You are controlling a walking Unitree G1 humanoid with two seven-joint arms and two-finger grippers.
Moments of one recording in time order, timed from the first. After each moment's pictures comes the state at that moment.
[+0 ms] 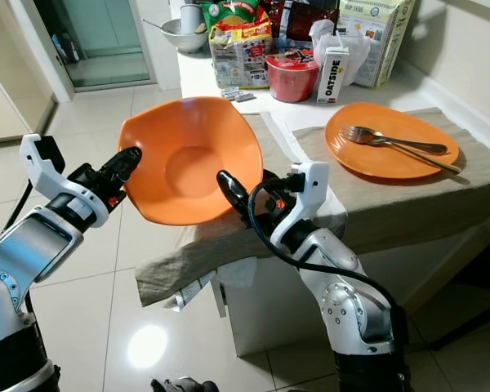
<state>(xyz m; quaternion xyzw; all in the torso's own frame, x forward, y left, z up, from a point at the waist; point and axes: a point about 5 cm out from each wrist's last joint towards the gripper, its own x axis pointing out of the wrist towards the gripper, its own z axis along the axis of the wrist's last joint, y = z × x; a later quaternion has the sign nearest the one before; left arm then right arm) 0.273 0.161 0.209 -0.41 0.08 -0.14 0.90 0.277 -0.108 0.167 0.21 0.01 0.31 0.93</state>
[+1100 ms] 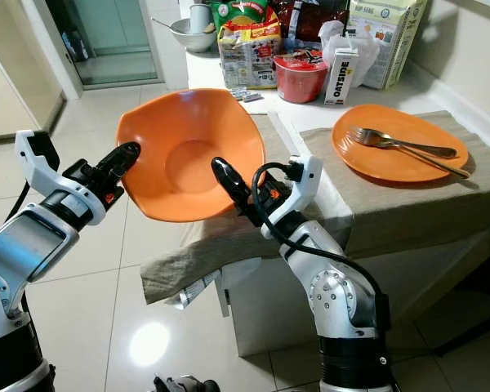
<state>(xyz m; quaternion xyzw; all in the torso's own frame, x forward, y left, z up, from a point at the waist) 0.270 0.160 0.216 -0.43 0.08 -0.15 0.89 0.288 -0.092 0.166 0.29 0.02 0.32 0.90</state>
